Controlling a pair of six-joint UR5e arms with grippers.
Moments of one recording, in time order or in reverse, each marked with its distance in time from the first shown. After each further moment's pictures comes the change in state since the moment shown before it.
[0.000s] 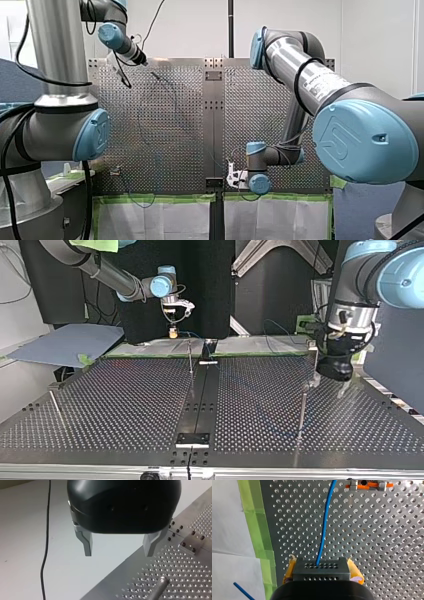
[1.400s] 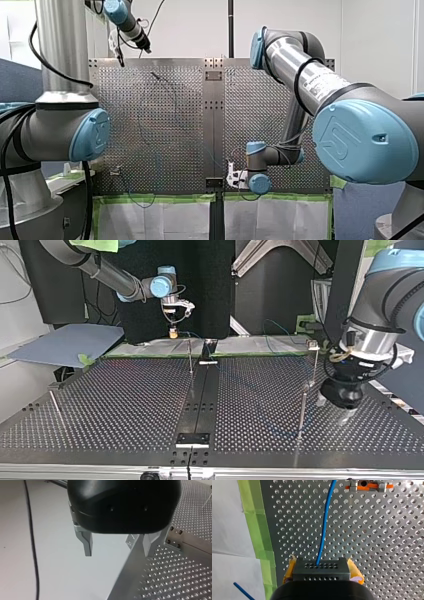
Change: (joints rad) left arm -0.034 -0.109 0.336 -0.334 0.004 0.301; right arm 0.000 0.000 -0.003 0.005 -0.003 0.001
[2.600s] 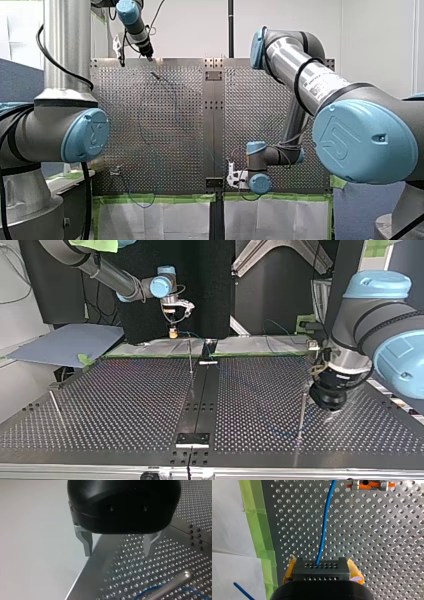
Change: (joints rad) left arm -0.086 -0.133 0.119 -0.150 -0.176 0.107; right arm -0.003 0.000 0.000 0.006 -0.001 0.000
